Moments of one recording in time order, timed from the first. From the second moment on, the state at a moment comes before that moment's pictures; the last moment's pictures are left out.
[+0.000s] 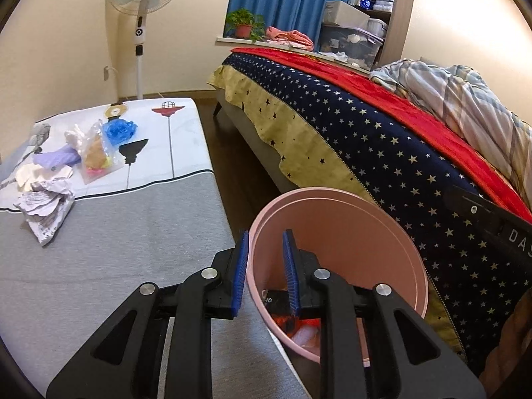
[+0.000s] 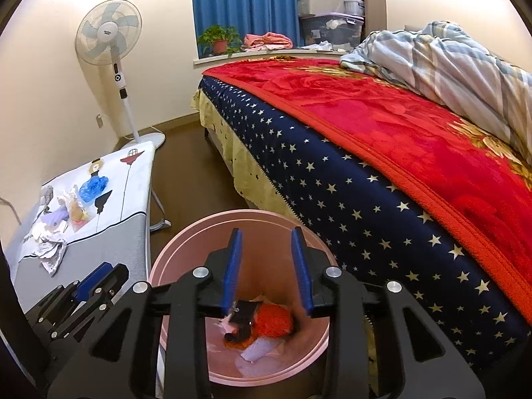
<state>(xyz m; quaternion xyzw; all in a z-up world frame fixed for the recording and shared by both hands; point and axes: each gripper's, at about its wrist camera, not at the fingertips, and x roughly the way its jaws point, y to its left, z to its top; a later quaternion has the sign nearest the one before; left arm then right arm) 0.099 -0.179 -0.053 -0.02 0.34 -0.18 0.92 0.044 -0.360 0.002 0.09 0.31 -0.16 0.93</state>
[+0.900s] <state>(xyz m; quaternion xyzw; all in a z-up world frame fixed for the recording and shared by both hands) 0.095 -0.103 -0.048 -0.05 0.33 -0.12 0.94 0.053 -0.308 0.004 0.08 0.29 -0.09 0.95</state>
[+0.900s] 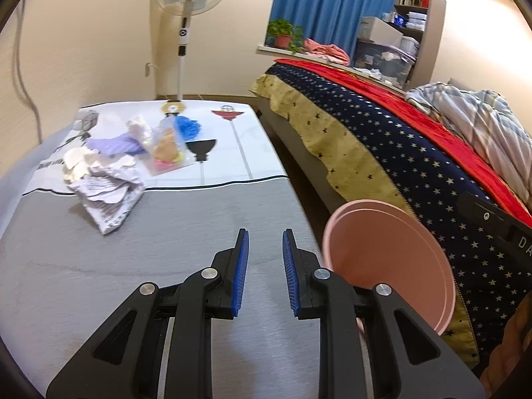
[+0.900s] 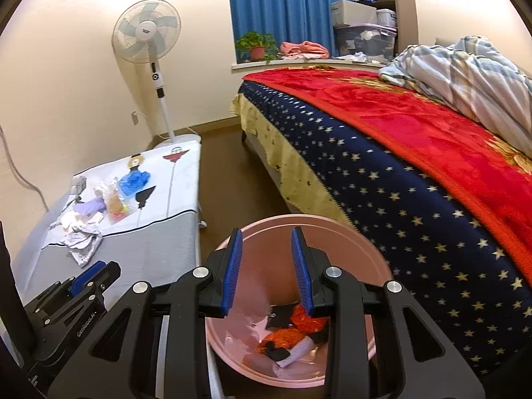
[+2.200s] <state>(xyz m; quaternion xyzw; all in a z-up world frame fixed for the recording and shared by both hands) 0.154 0.054 -0.067 -0.16 0.32 0.09 0.93 0.207 -0.172 -0.026 0.06 0.30 0.13 0.94</state>
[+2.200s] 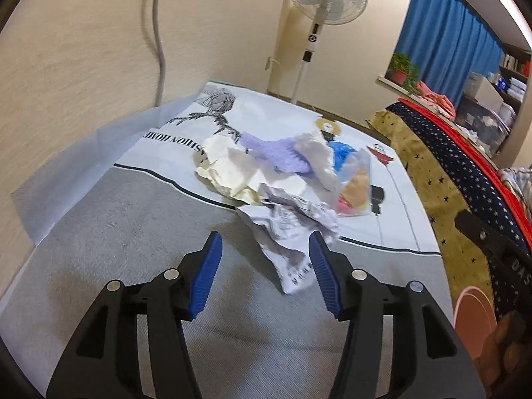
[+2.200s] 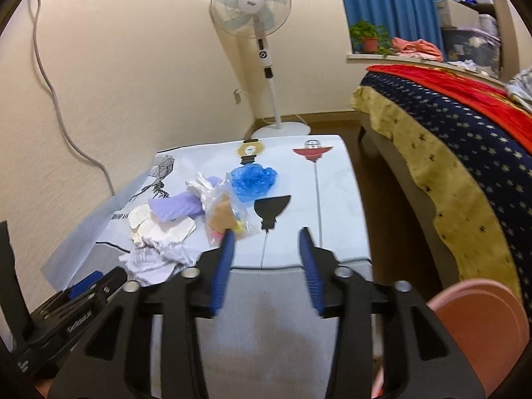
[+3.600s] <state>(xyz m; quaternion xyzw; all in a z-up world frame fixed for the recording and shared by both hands) 0.171 0.048 -0.050 -0.19 0.32 0.03 0.93 0.243 -0.159 -0.027 0.04 0.34 0.21 0.91</state>
